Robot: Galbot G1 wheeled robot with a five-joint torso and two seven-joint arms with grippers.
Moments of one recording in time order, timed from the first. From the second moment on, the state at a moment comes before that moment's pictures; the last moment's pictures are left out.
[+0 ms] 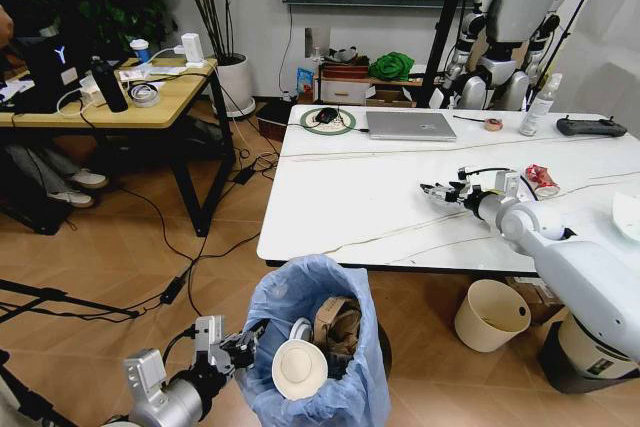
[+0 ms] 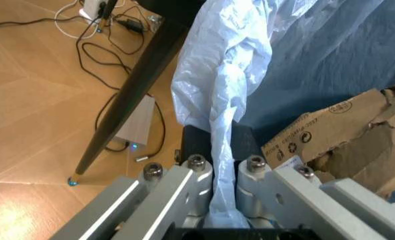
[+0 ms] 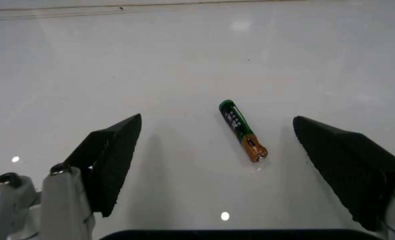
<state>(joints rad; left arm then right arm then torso) 1.85 -0.94 -0.49 -2.45 -1.07 0.37 -0.26 -0.50 0.76 -0.07 1.29 0.99 -0.36 -0.11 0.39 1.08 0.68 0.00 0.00</state>
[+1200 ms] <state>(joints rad) 1.84 -0.94 -0.49 -2.45 -1.07 0.36 -0.26 -0.53 0.72 -0.03 1.42 0.98 -0.33 -0.12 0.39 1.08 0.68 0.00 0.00</state>
